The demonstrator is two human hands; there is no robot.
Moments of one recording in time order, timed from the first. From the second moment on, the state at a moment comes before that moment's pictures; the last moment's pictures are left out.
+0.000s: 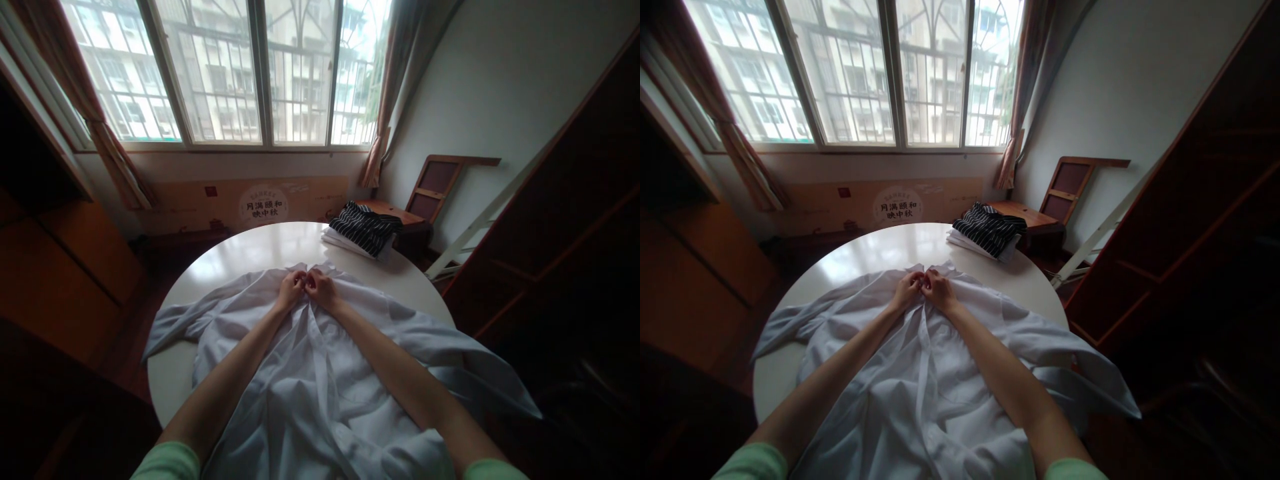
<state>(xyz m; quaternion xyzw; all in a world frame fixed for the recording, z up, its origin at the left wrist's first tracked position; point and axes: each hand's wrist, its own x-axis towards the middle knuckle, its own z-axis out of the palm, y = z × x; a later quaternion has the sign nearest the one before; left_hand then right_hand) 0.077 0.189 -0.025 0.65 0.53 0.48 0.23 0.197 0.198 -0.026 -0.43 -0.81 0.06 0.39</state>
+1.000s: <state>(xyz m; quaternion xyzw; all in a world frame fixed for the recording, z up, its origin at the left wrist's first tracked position) 0.078 0.188 -0.023 0.65 0.55 0.48 0.23 0.197 0.197 -0.025 -0.44 -0.82 0.07 0.37</state>
